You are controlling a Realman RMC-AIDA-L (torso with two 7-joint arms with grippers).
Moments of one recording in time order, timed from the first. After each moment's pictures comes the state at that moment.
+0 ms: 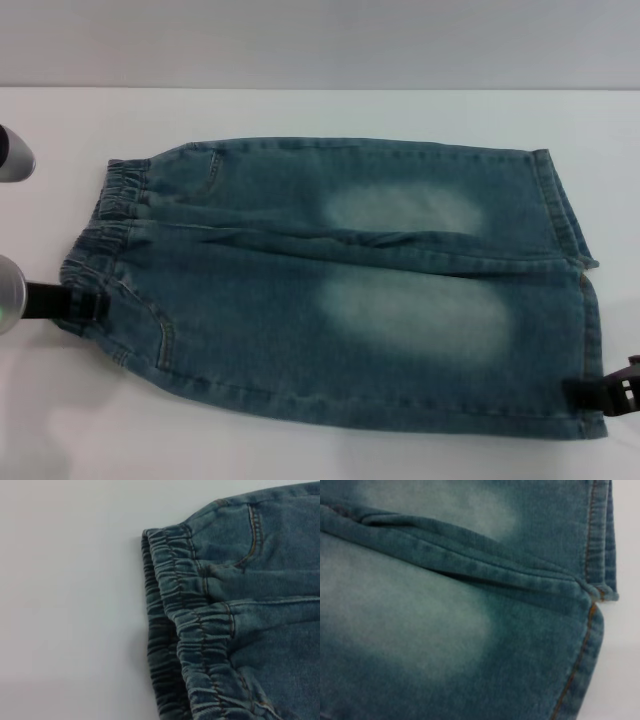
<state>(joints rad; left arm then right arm) -0.10 -2.06 -1.47 -1.74 2.88 -1.25 -0.03 -0.16 2.07 1.28 1.99 -2.92 1.31 -0.01</state>
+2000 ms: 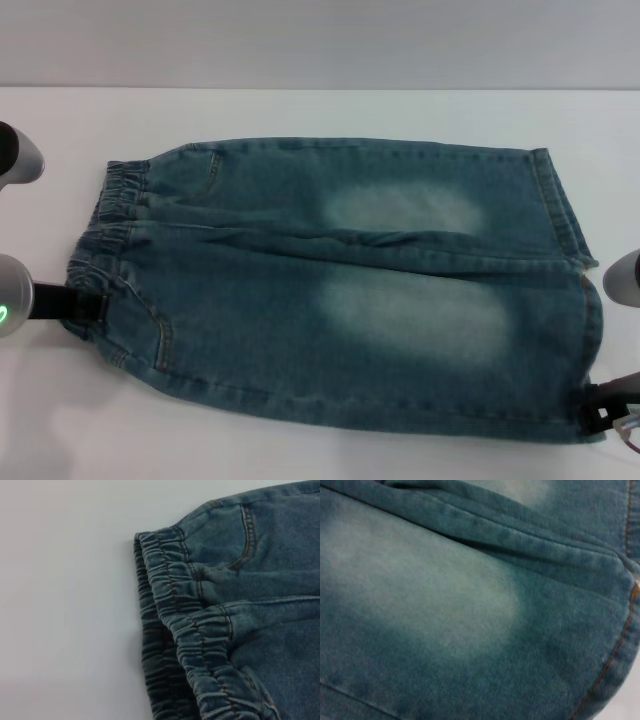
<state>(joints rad) -0.11 -2.06 -1.46 -1.73 2.88 -1.24 -0.02 -0.11 2.07 1.24 1.92 -2.91 1.32 0.00</state>
